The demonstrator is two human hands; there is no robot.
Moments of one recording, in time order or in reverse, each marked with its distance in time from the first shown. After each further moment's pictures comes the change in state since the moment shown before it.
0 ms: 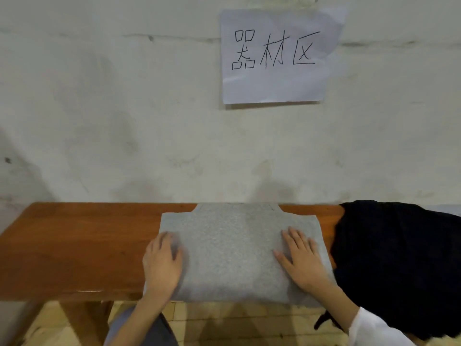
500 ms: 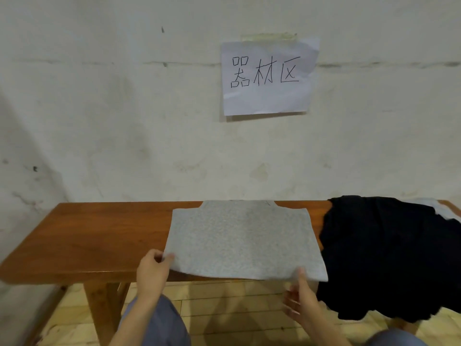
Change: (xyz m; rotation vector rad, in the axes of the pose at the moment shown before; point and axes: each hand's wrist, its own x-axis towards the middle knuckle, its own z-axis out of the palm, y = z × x) left_hand -0.055 -0.008 -0.063 -0.422 -0.049 -0.354; right_hand -0.115 -0.048 0.013 1.476 -0.008 0.960
